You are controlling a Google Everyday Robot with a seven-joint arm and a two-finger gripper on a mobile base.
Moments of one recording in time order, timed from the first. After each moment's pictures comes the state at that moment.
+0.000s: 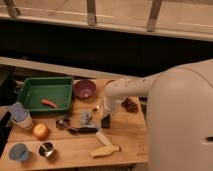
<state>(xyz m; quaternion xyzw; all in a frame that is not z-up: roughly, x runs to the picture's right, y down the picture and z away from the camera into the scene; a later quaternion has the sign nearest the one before) 0.020 0.158 0.813 -0.31 0.14 0.66 0.67</state>
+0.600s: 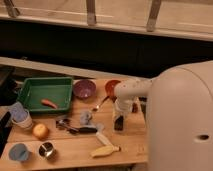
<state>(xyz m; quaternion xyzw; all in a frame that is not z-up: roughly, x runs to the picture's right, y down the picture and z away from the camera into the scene) 0.105 0.164 0.826 -0.27 0.22 0.68 0.64</state>
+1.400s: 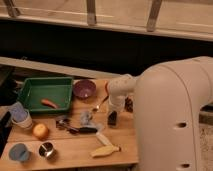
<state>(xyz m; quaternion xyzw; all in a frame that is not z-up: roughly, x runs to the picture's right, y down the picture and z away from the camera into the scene) 0.048 0.153 0.845 -0.28 0.20 0.68 0.65</state>
